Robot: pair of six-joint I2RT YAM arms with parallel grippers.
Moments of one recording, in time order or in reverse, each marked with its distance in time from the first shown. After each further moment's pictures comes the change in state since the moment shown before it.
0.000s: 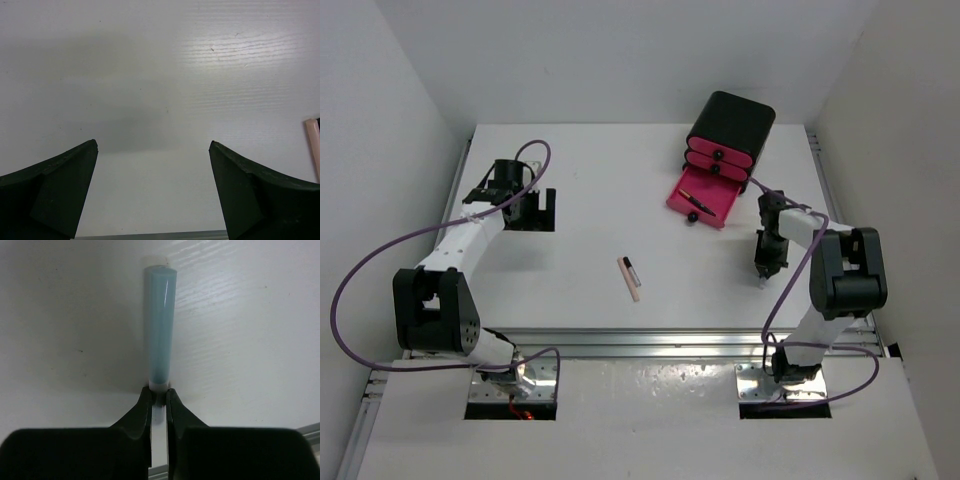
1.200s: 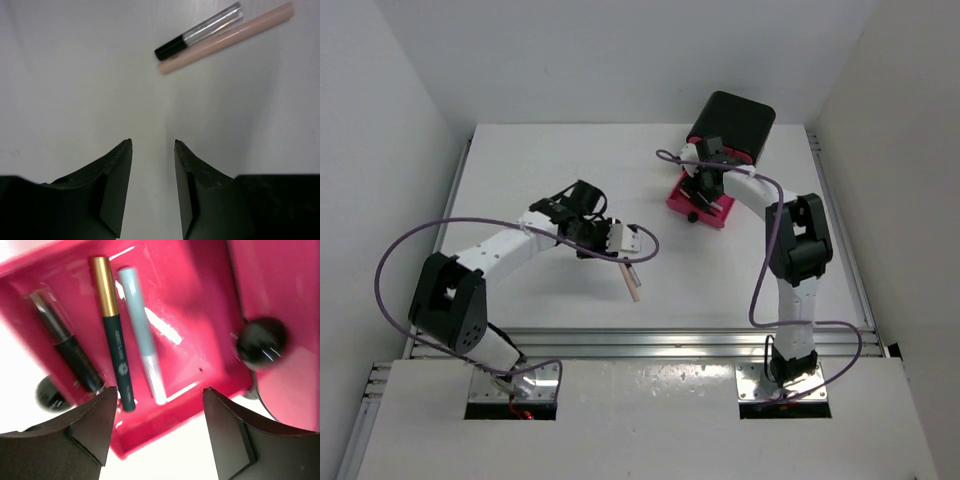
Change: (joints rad) left arm -0.432 0.027 -0.018 -0.053 0.263 1.065; right arm 0.295 0.395 0.657 0.193 -0.020 -0.832
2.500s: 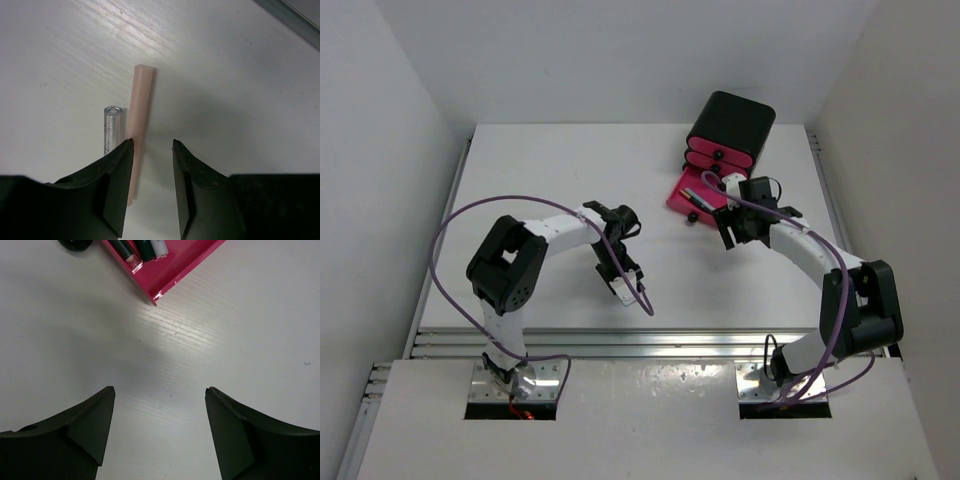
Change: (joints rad) left arm -0.170 0.393 0.156 -0.283 0.188 0.925; right arm -0.080 -0.632 -0.677 0.113 -0.097 0.306
